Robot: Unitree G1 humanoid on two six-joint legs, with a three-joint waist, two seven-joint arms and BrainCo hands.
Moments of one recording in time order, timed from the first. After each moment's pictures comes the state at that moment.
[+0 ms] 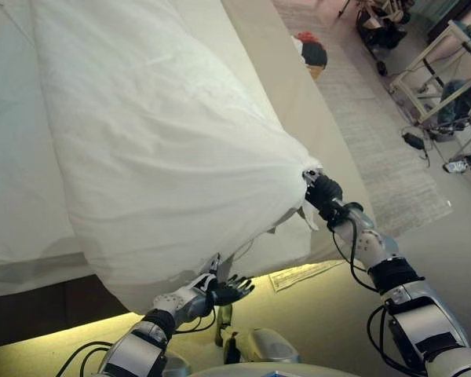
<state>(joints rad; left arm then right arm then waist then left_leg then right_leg) -0.36 0.11 -0.34 1.08 -1.85 0.50 0.02 -0.51 -0.48 0.27 0.53 1.13 0.13 0.10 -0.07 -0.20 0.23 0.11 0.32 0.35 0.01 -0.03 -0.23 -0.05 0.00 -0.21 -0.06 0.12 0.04</state>
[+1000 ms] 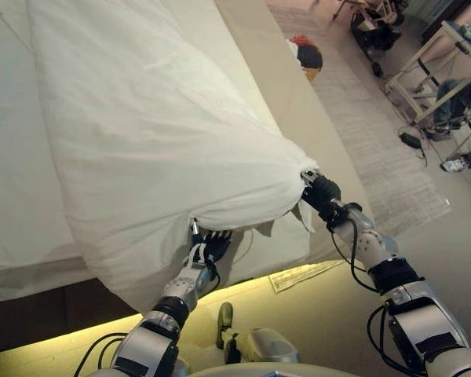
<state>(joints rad) -0.37 0.03 -0.25 0.96 -1.95 0.11 -0.27 -0.50 -0.48 0.27 0.52 1.13 0.15 0.12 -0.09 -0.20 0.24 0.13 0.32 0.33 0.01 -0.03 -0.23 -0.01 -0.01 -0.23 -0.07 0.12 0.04</state>
